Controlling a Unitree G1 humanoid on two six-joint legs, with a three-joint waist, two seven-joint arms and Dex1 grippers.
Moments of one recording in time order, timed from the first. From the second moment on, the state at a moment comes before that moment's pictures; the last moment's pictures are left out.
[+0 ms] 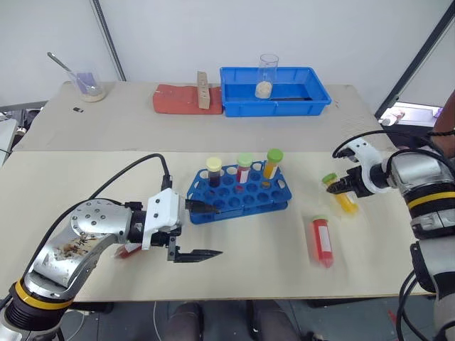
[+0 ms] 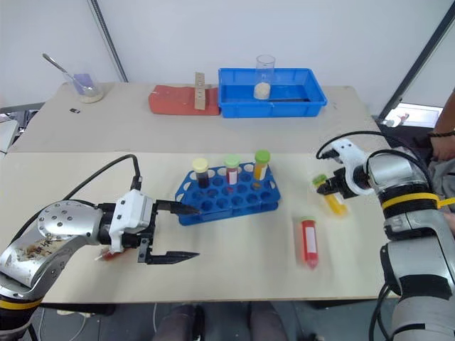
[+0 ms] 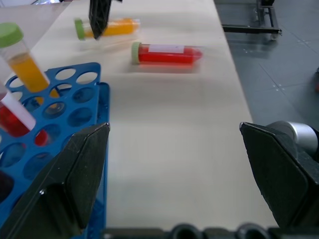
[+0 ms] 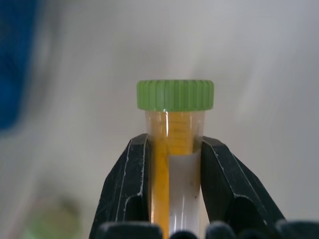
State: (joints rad) left arm -0.23 0.84 -0.05 -0.53 -0.54 0.46 -1.09; right arm -0.92 -0.81 0.11 0.45 0.11 1.12 0.96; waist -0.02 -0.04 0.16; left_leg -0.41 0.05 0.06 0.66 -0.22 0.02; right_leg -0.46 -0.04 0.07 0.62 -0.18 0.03
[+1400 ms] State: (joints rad) left arm -0.27 0.79 0.02 -0.47 -0.65 0.54 -1.07; right arm -0.24 -0.18 -0.02 -0.13 0.17 0.05 0.46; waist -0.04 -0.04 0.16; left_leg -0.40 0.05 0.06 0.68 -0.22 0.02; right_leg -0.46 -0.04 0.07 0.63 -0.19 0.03
